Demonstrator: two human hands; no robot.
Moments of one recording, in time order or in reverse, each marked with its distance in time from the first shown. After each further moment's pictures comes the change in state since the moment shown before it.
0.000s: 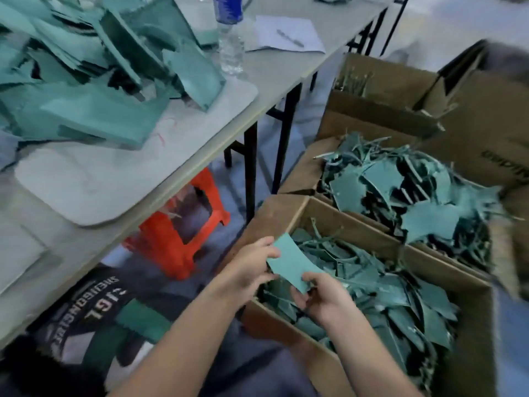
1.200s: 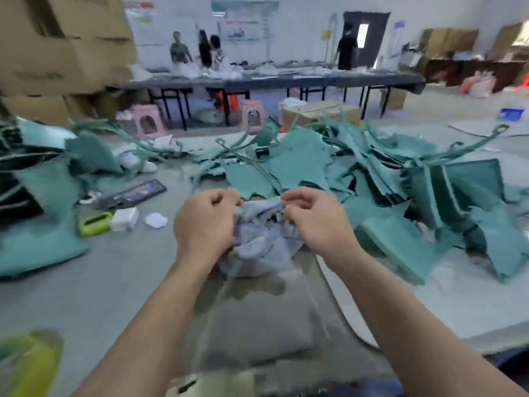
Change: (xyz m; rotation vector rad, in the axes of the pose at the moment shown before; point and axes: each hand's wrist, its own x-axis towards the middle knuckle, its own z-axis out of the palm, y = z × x) left_hand -0.259 0.138 -0.341 0.274 1.652 0.624; right_hand -0.198 0.130 0.450 -1.248 -1.005 -1.087
